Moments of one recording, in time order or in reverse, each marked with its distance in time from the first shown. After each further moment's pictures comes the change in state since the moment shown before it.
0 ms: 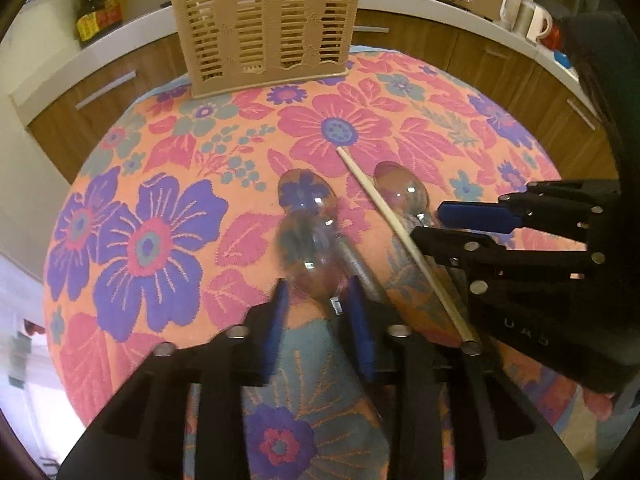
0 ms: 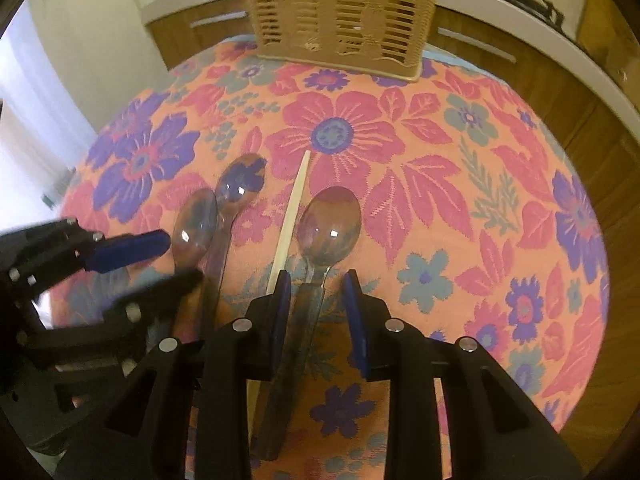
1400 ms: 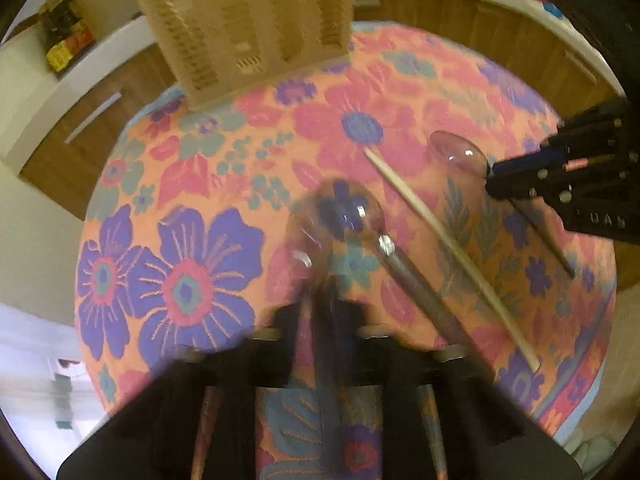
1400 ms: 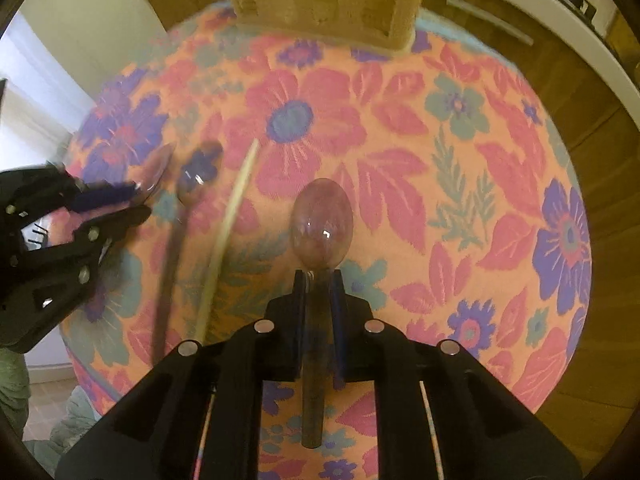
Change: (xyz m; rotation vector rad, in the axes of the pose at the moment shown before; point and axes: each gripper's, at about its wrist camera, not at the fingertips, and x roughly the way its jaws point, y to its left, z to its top) left arm 0.004 0.018 0.030 0.127 0.073 0.036; right arm -0.001 -0.040 0.036 -0.039 0.163 0.062
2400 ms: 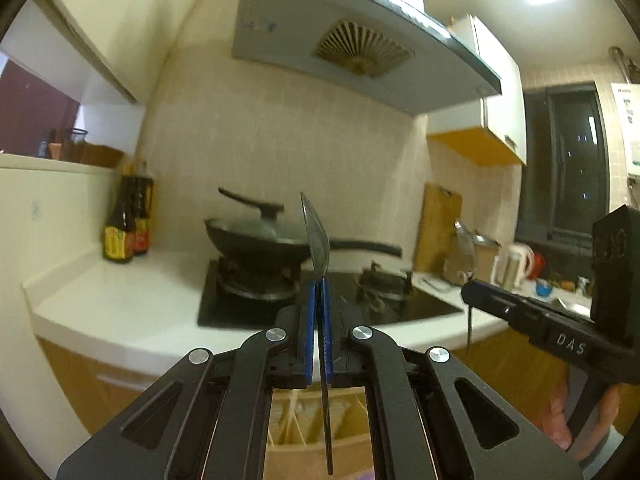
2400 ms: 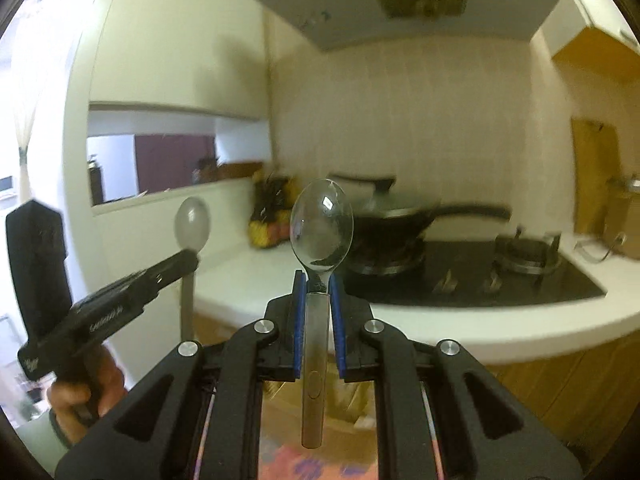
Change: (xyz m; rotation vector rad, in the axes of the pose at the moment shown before) left arm -0.158 0.096 0.150 -0.266 -1.045 -0.057; right arm -0.200 -0.025 0.134 0.006 -1.079 0.045
